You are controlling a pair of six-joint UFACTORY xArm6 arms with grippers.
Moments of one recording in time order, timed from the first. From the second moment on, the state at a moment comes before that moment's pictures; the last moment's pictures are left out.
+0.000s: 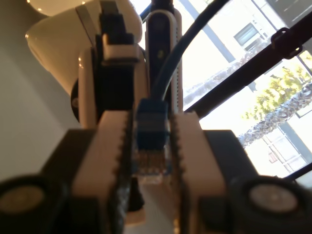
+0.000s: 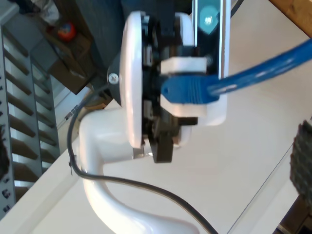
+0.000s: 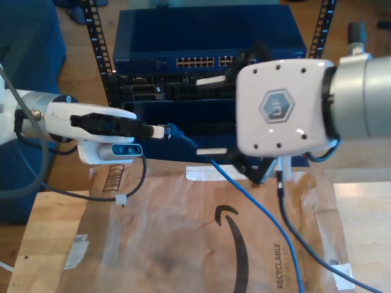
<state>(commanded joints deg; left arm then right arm) 16.7 6.7 -60.5 -73.5 129.1 -98.8 32.7 -45.6 -36.2 56.1 36.0 66.2</state>
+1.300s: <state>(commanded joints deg) 18.2 7.5 -60.2 -76.5 132.2 -100.1 44.1 -43.4 -32.8 56.4 16.8 62.5</state>
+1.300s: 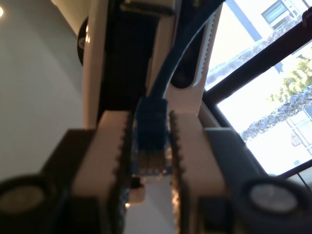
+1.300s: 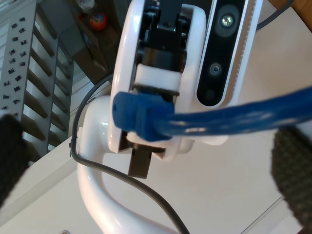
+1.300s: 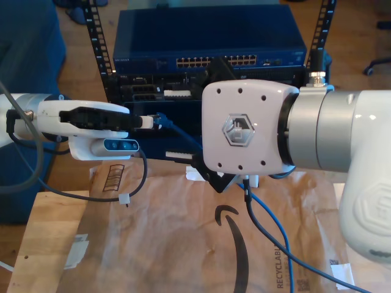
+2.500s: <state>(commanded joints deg) 18.1 7.5 -60.4 -76.4 132.4 -100.5 45.9 -42.2 -32.7 56.6 13.6 63.0</state>
